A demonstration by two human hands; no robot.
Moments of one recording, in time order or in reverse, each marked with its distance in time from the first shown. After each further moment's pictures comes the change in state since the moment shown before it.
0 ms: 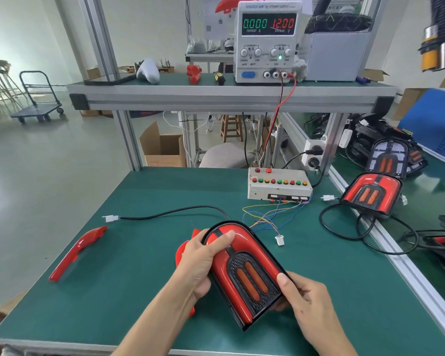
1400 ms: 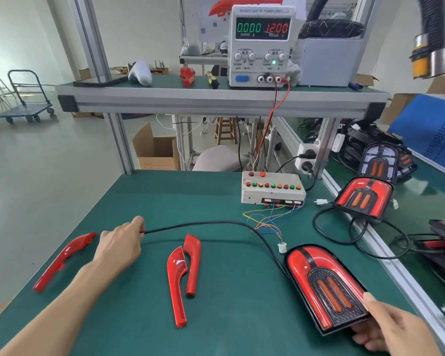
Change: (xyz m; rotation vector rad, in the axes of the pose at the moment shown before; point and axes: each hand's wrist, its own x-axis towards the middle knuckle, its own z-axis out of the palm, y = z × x) left_hand 0.054 0.065 -0.137 1.782 0.362 0.379; right_hand -0.038 0.002 -0.111 -0.189 0.450 0.479
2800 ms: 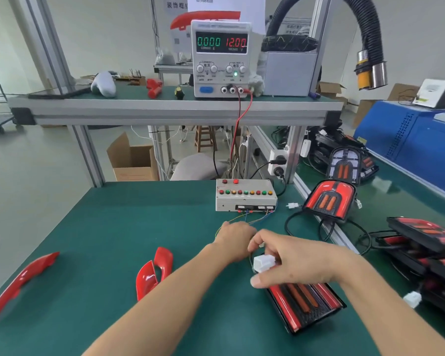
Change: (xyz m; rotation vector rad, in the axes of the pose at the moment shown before) left_hand 0.031 0.276 0.046 -0.028 -0.216 0.653; right_hand 0.026 -0.157 0.034 -0.749 -0.818 -0.507
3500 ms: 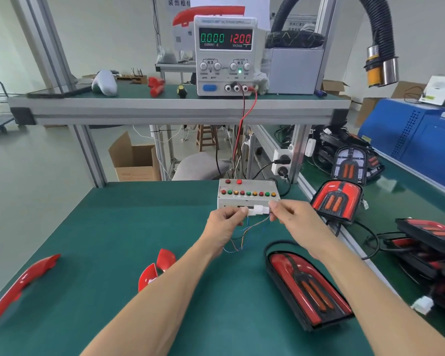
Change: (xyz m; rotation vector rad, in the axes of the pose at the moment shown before) left_hand -0.002 -0.036 0.000 -1.383 0.389 -0.329; right_hand 0.062 0.042 -0.010 0.395 0.694 -0.086
